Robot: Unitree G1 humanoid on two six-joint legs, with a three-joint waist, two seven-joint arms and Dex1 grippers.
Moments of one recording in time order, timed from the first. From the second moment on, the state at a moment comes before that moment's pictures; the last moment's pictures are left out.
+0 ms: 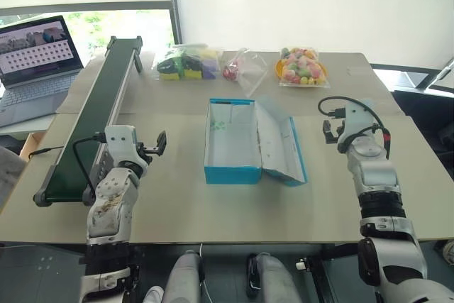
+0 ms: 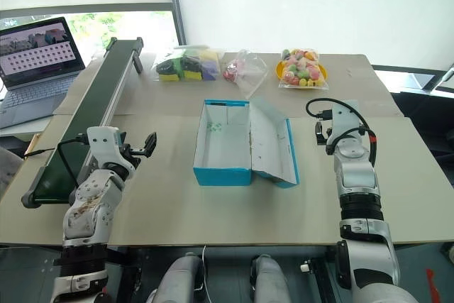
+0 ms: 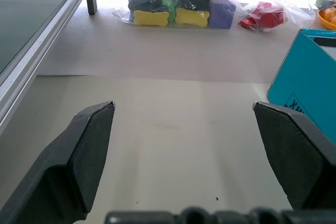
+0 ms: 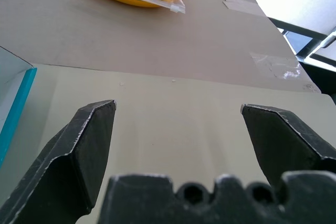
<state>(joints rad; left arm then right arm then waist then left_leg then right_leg) -0.27 0.26 0.24 -0.08 -0.26 0.39 -0.17 -0.65 -0.44 -0.17 0.43 0.01 0.42 0.04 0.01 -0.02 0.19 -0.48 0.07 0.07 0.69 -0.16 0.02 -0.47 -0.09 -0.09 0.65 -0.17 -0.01</state>
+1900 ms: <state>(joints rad) -0.03 0.58 0.61 -0.18 -0.43 0.64 -0.23 -0.71 -0.23 0.38 -0.09 0.22 0.69 0.65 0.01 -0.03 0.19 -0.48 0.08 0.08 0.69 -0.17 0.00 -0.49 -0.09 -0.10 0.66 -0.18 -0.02</state>
